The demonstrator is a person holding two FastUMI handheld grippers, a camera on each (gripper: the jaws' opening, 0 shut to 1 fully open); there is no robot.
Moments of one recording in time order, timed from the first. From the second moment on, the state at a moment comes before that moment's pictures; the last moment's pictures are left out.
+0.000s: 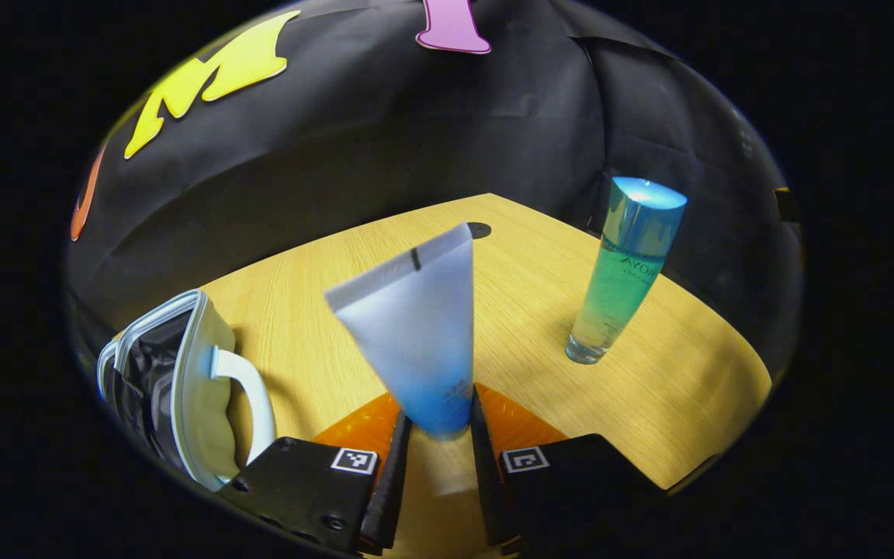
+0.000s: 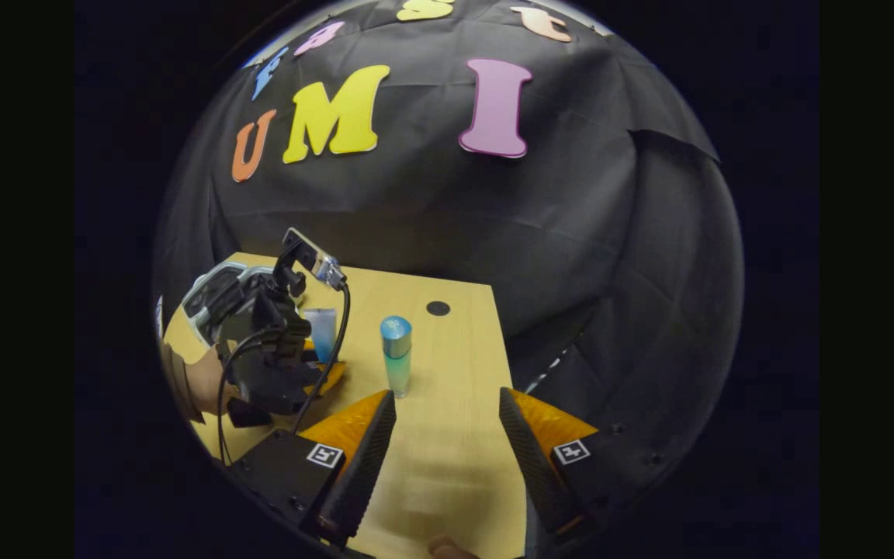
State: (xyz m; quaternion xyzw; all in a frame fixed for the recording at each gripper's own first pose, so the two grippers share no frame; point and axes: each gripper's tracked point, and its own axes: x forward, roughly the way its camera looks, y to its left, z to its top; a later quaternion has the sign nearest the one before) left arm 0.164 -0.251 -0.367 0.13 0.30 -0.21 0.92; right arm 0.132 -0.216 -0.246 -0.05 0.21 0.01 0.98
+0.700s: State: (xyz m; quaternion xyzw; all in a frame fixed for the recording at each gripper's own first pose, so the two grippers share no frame) left arm 0.124 -0.211 -0.311 0.07 0.29 -0.20 0.93; right arm 0.231 -0.159 -0.339 -0.03 0.27 0.04 0.96
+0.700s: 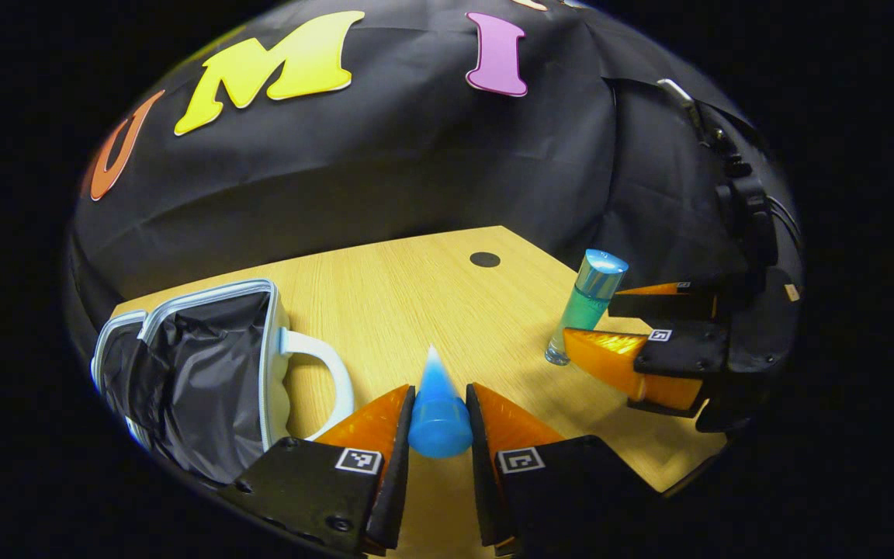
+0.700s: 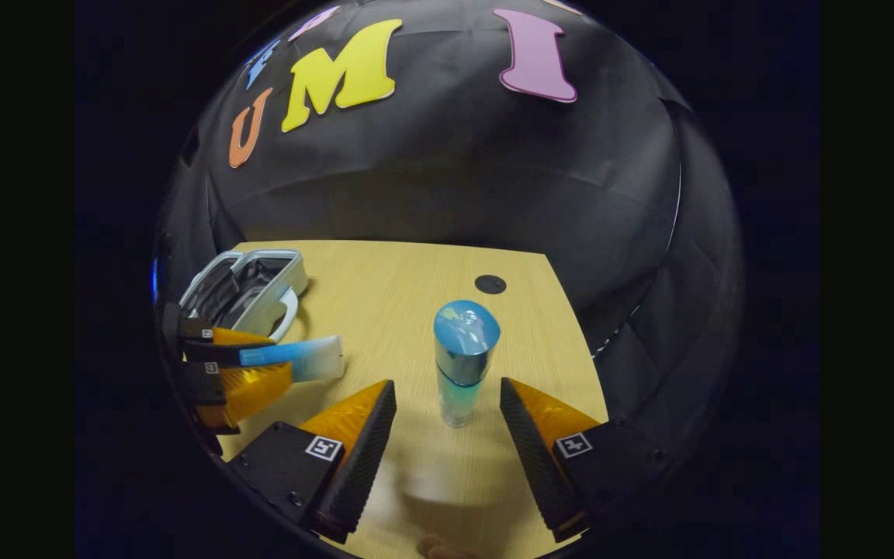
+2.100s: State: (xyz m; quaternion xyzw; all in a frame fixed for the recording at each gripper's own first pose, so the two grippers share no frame) left arm 0.133 0.039 -0.274 0.03 0.29 -0.08 0.95; right arm 0.139 0.003 -0.228 -0.03 0.23 0.05 0.97
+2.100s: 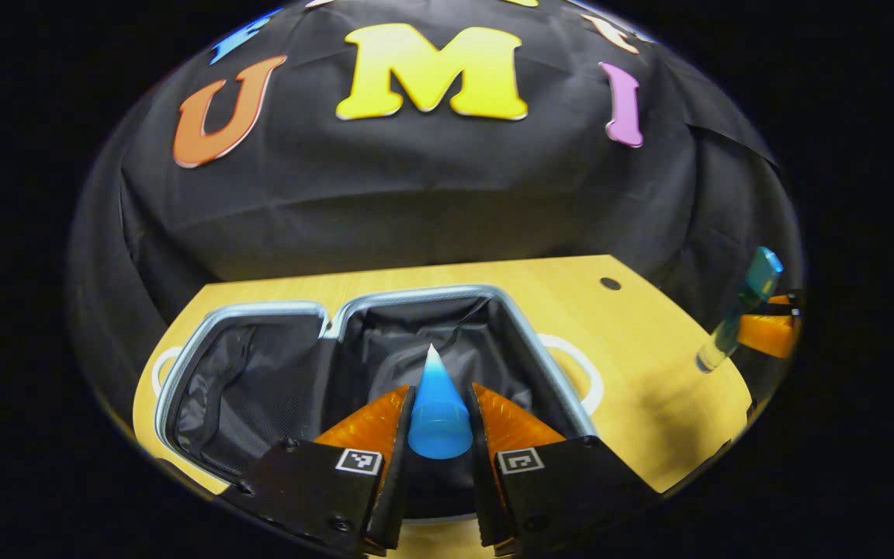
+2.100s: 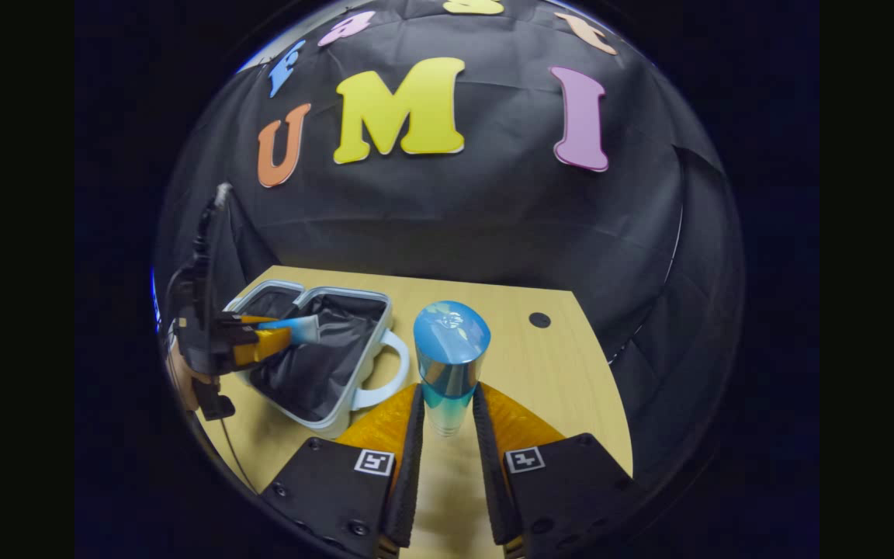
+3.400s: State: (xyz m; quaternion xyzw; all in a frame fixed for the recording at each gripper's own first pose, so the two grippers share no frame) left arm 0.097 0.053 -0.266 -0.02 0.30 -0.09 0.95; right arm 0.184 0.161 -0.242 0.01 0.31 0.15 0.94
